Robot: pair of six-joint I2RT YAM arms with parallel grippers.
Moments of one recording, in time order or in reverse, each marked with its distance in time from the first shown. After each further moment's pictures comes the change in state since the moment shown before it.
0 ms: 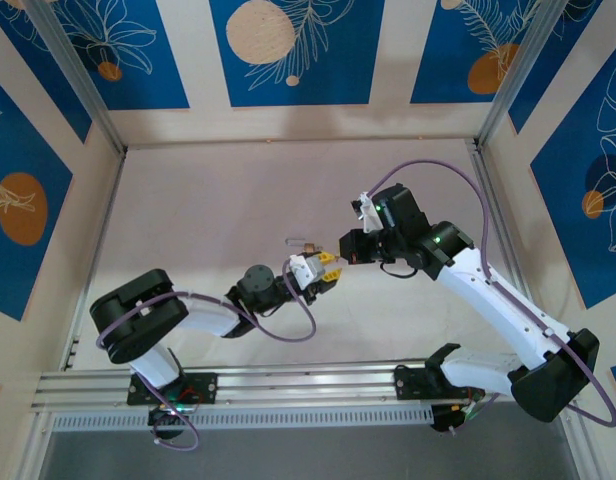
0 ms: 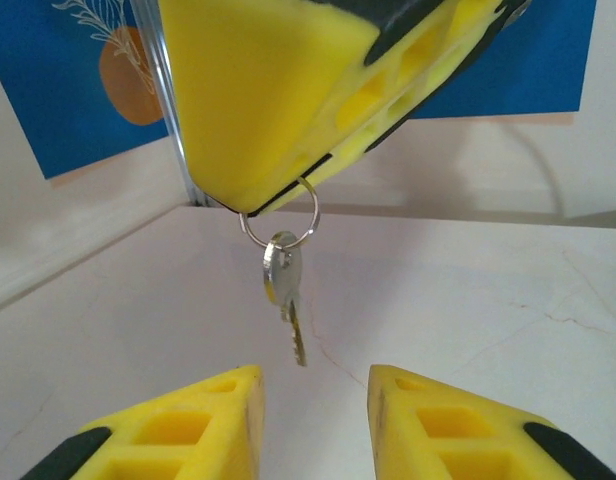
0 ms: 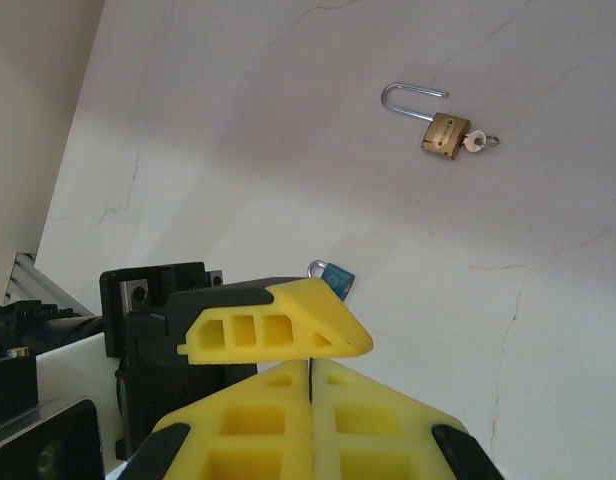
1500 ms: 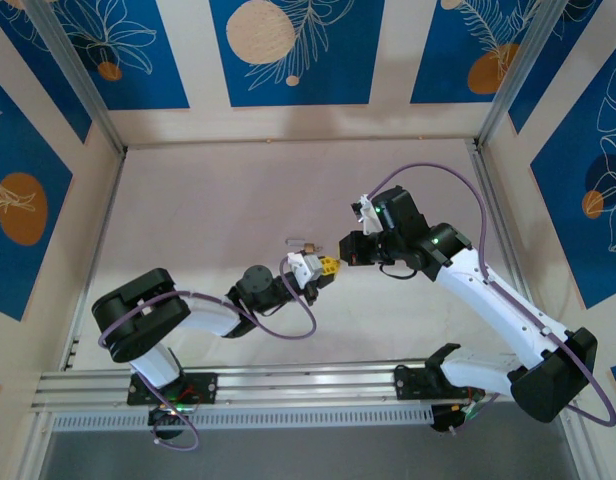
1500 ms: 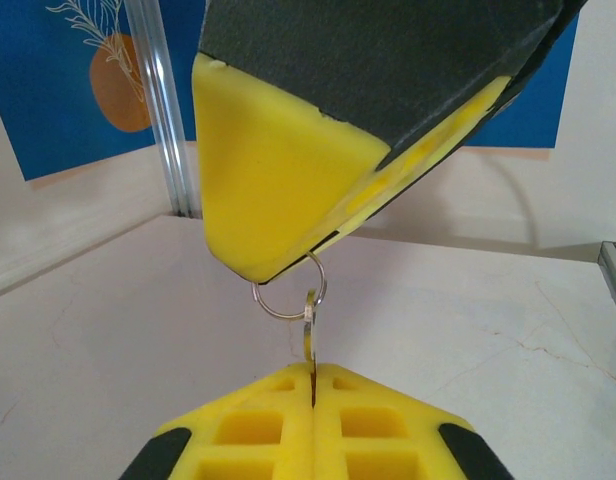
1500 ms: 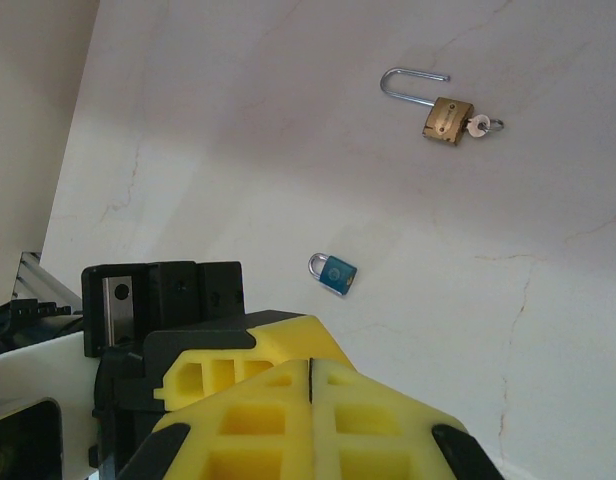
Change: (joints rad) left arm 0.000 0.009 0.000 0.045 0.024 -0.069; right arm -0.010 -0.001 -0.028 0.018 -0.021 0.018
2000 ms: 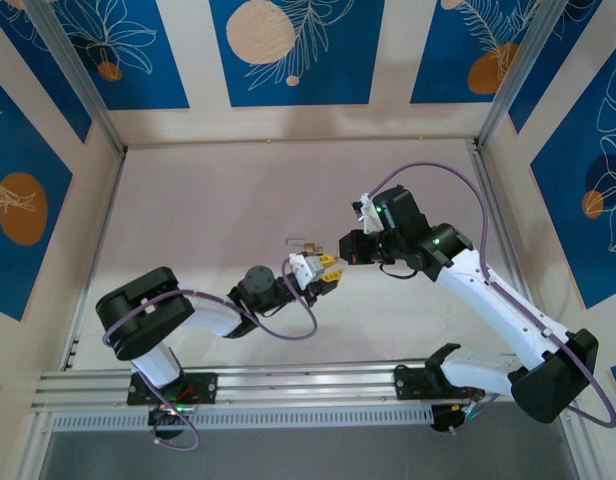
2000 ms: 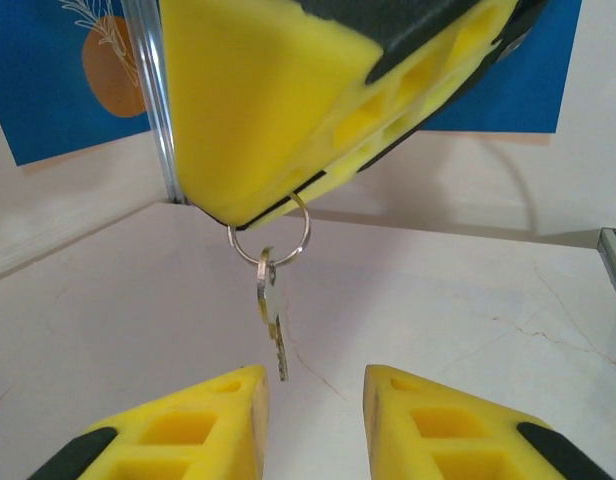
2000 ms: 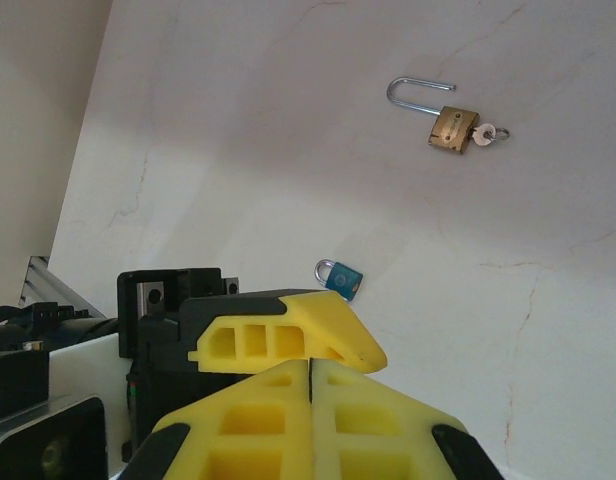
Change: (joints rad) left arm 0.000 0.025 0.000 0.000 0.003 0.000; right arm 0.000 -0.005 0.000 0.014 -0.005 0.005
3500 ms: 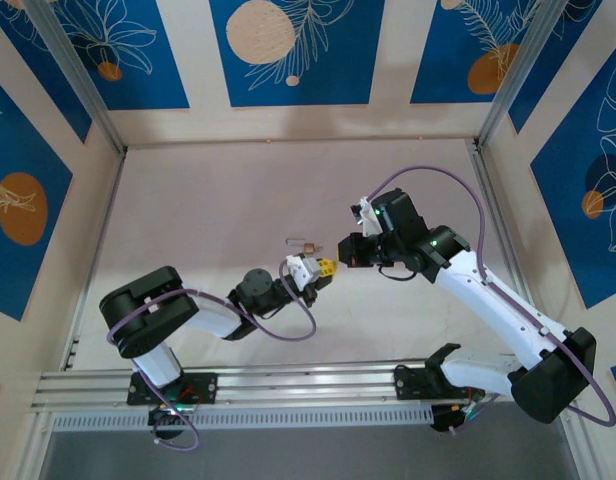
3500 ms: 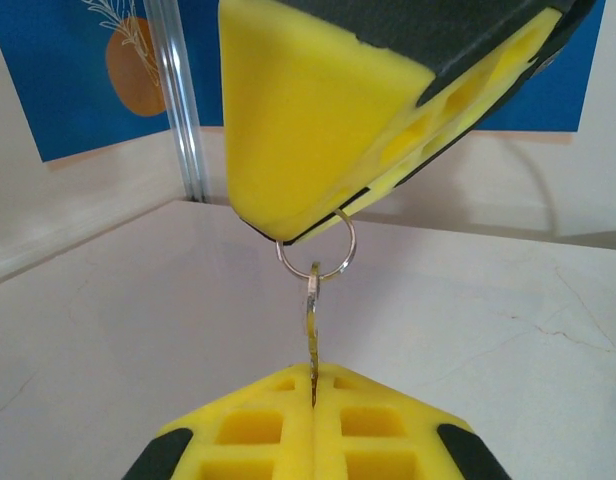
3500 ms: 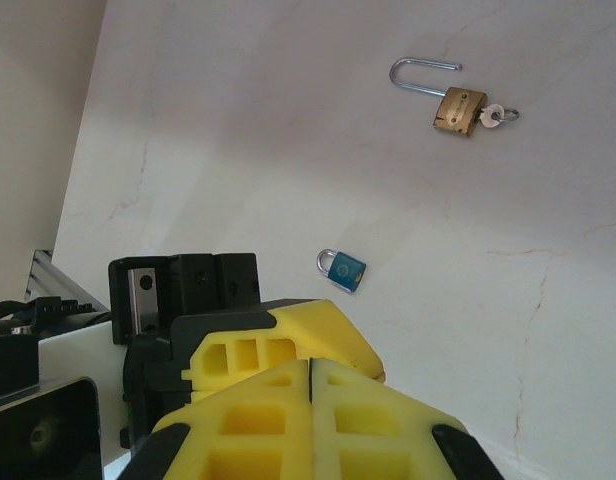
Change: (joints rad) left arm 0.000 0.018 -0.028 0.057 -0.039 0.003; right arm -0.002 0.000 -0.034 0.019 -0.021 0.013
